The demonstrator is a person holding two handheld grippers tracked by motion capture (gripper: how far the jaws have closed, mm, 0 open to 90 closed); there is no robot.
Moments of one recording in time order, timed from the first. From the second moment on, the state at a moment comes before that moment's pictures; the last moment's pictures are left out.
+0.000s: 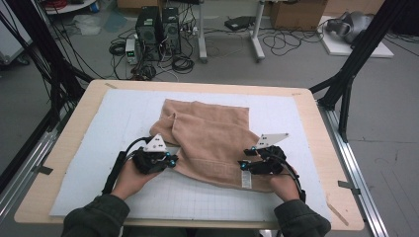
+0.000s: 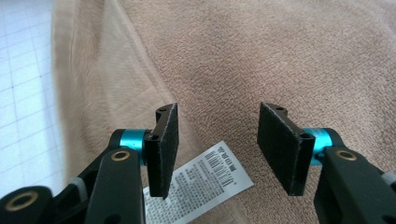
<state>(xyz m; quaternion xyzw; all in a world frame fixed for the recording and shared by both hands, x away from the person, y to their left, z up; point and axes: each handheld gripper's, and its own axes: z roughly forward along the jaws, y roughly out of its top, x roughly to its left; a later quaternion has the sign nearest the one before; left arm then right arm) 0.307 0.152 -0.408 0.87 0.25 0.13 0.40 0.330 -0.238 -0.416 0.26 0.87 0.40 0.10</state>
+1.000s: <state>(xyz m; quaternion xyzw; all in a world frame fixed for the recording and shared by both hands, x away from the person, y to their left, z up) 0.315 0.154 -0.428 0.86 0.27 0.12 0.42 0.329 -0.233 -0.433 0.24 0.89 0.38 0.08</state>
